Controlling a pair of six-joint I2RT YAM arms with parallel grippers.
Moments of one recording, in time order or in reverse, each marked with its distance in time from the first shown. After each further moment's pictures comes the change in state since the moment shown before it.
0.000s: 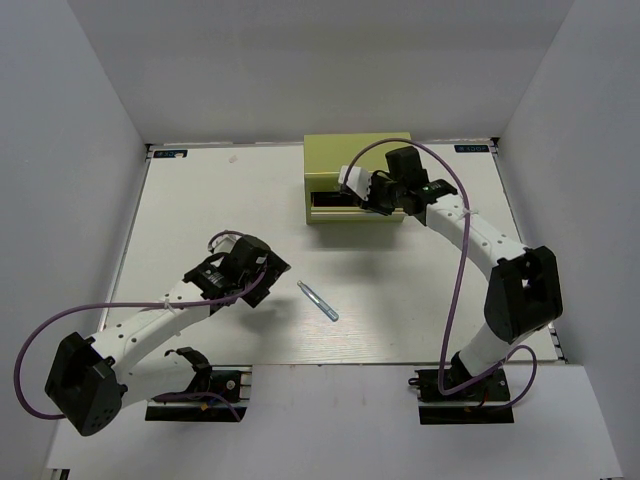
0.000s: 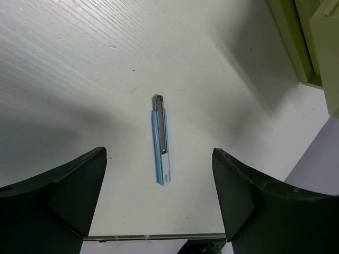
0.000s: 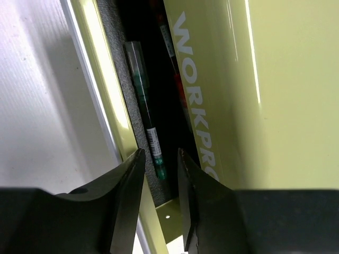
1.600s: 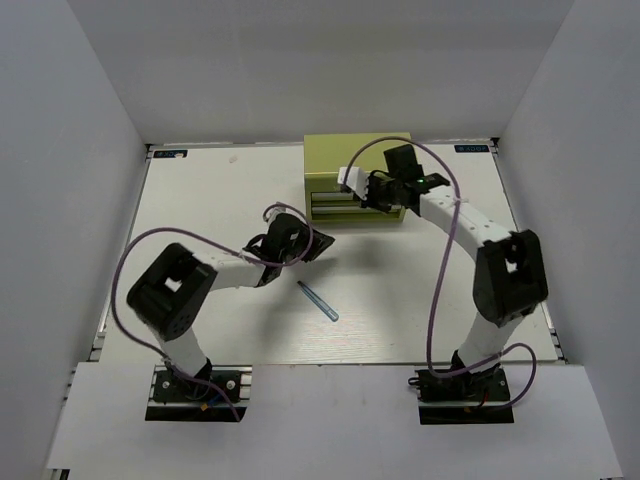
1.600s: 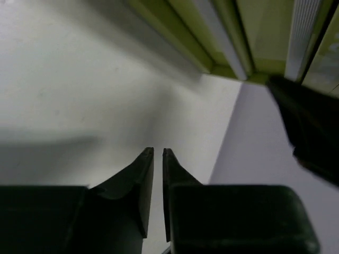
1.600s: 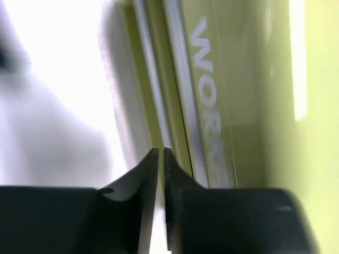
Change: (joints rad) left arm 0.026 0.572 0.059 0.889 0.214 0.034; right arm -0.026 0.181 0.100 -0.013 -0.089 -0.030
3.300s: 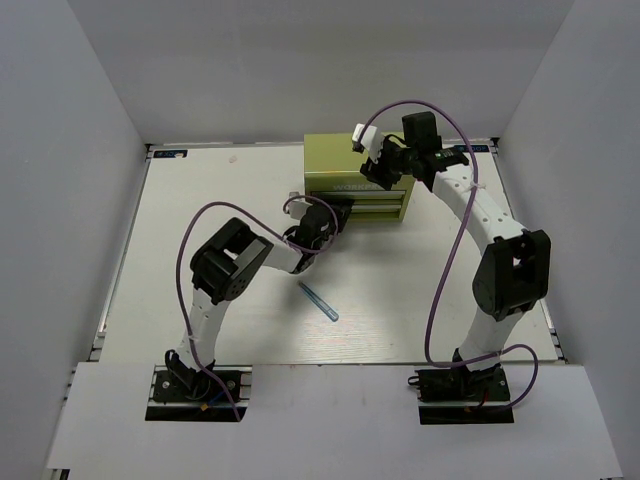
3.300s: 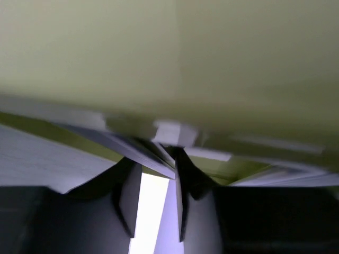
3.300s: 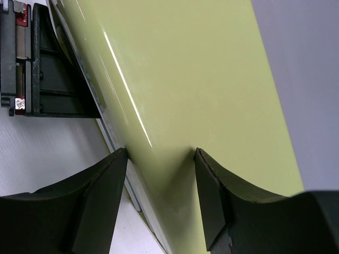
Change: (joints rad) left arm -0.037 0.516 0.356 0.449 -0.280 -0.187; right arm -0.097 -0.025 0.212 -0.080 -0.064 0.116
